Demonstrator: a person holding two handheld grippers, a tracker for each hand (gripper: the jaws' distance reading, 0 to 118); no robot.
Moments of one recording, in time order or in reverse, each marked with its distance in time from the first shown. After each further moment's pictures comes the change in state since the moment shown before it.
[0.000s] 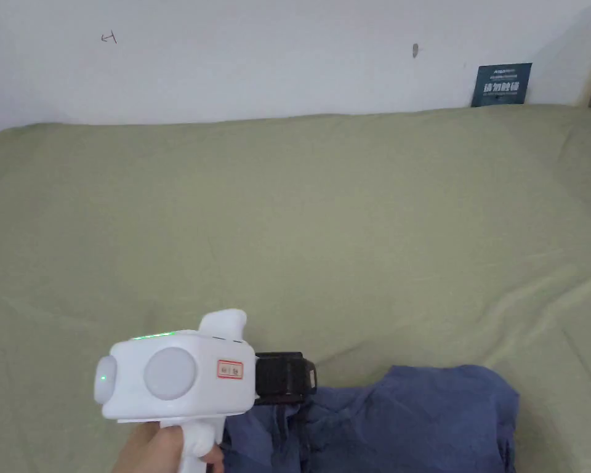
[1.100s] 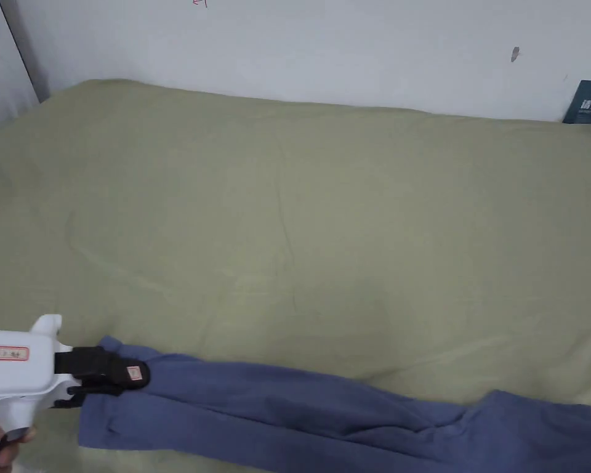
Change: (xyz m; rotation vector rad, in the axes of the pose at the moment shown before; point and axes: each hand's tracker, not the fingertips) left arm -0.292 -0.033 0.100 0.038 -0.195 0.535; right arm -0.065 0.024 -0.010 0.074 0.044 0.139
